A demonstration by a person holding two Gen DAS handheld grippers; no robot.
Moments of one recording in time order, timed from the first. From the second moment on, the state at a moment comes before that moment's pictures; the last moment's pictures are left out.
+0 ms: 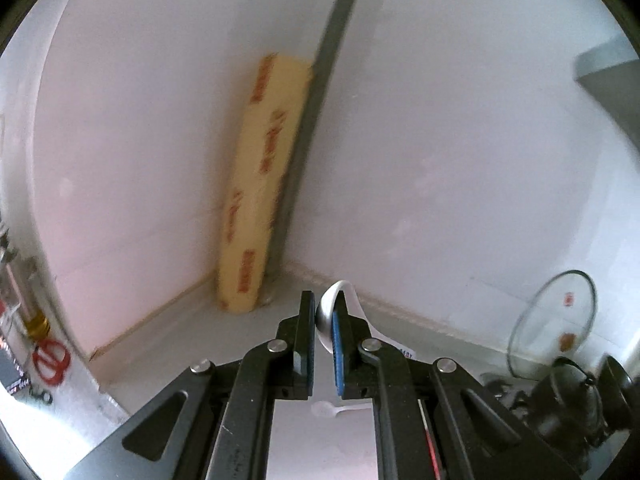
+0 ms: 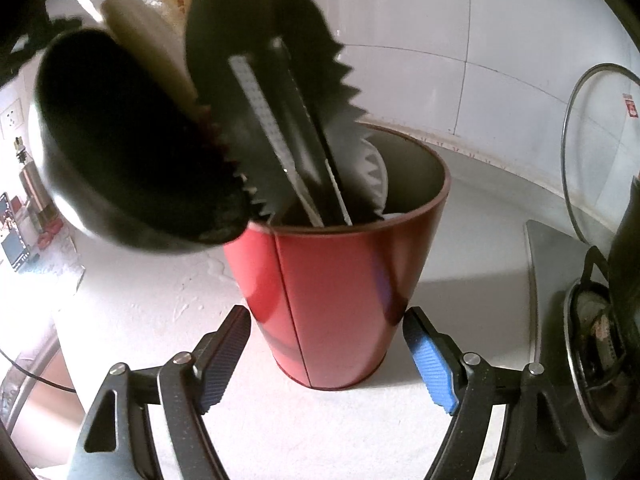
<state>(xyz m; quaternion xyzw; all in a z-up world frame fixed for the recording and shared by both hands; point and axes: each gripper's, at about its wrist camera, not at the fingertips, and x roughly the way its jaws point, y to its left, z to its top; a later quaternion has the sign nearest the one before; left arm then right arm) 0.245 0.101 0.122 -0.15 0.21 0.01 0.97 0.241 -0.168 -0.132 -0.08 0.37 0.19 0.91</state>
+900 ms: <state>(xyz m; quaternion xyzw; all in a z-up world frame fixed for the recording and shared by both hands) 0.238 0.000 0.144 -0.05 0.18 -0.17 0.97 0.241 -0.168 -0.129 -0.08 0.37 0.19 0.91</state>
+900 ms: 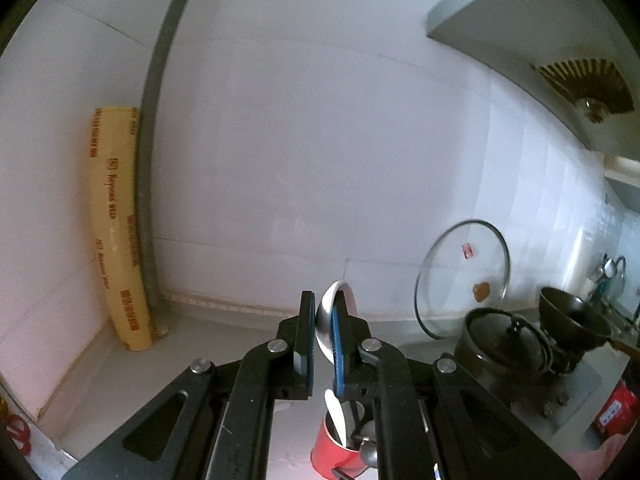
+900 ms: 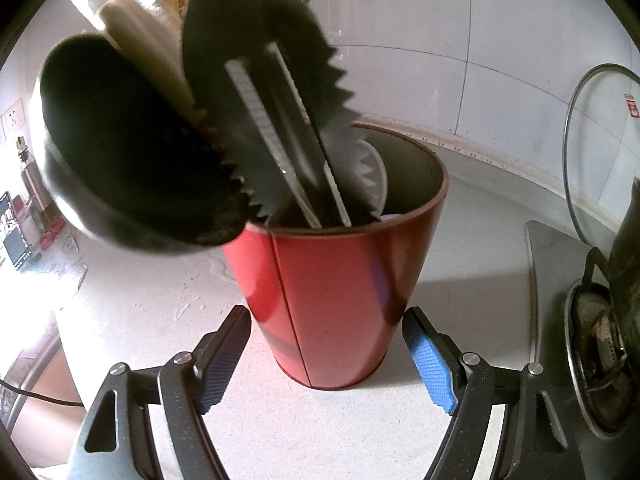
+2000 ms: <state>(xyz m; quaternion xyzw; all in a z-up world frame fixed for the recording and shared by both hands) 0.260 -0.067 0.090 0.09 0.27 -0.17 0.95 0.239 -0.172 -0.130 -0.08 0.37 0.19 0.91</state>
